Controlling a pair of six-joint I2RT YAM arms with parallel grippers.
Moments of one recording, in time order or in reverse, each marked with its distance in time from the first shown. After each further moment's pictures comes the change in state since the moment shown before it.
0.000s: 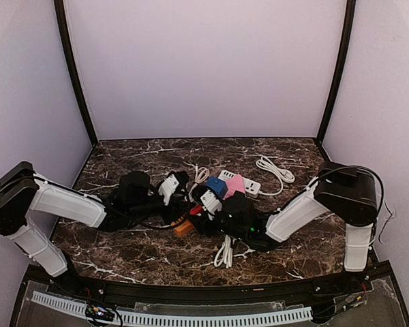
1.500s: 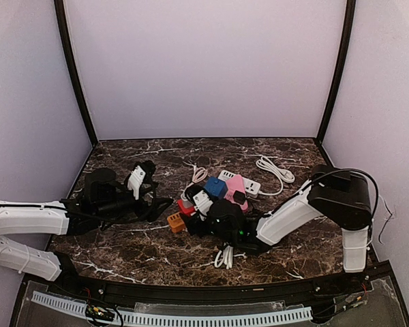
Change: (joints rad) left arm 0.072 -0.415 -0.134 -0.229 -0.058 -0.115; right arm 0.064 0.045 0.099 -0.071 0.199 0.045
